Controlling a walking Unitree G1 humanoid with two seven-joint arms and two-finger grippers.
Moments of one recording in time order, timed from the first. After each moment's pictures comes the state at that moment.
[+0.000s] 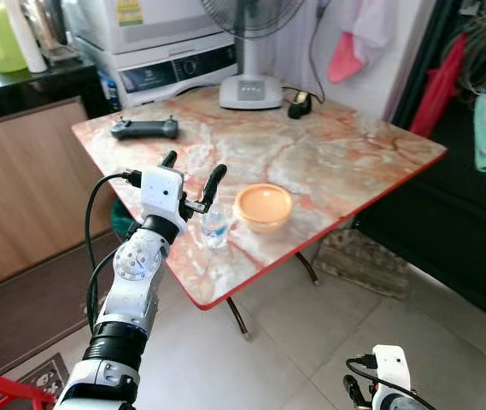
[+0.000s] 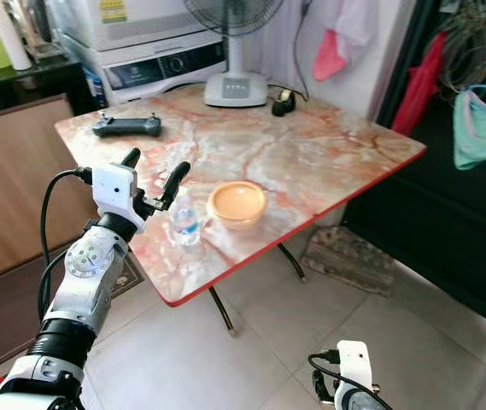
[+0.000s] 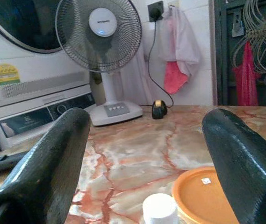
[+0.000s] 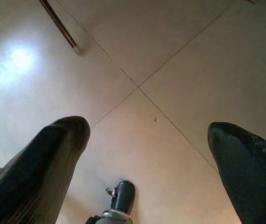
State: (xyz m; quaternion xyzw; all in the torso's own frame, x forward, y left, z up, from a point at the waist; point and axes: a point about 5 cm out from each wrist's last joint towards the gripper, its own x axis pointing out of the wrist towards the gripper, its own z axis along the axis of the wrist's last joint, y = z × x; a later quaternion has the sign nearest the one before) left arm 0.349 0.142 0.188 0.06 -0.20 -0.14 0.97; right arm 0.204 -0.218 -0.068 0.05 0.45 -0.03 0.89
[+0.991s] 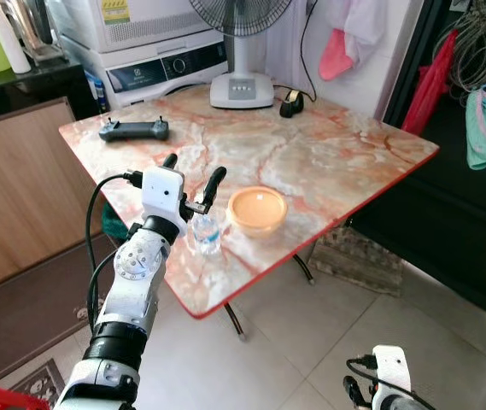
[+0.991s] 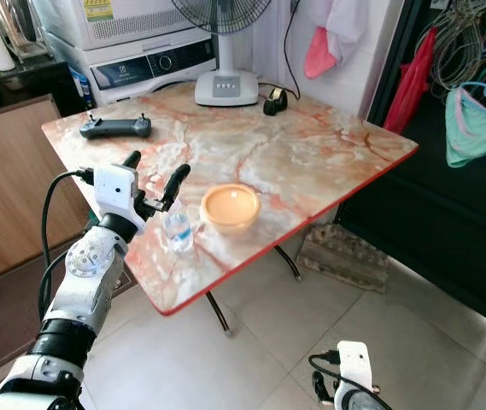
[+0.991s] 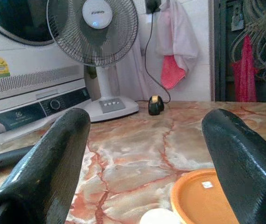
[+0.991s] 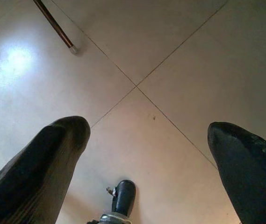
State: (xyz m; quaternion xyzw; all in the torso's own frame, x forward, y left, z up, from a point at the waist) left arm 0.350 0.142 0.187 0.06 -0.19 -0.14 0.97; right arm 0.204 -0.218 -0.069 0.05 0.45 -0.03 0.89
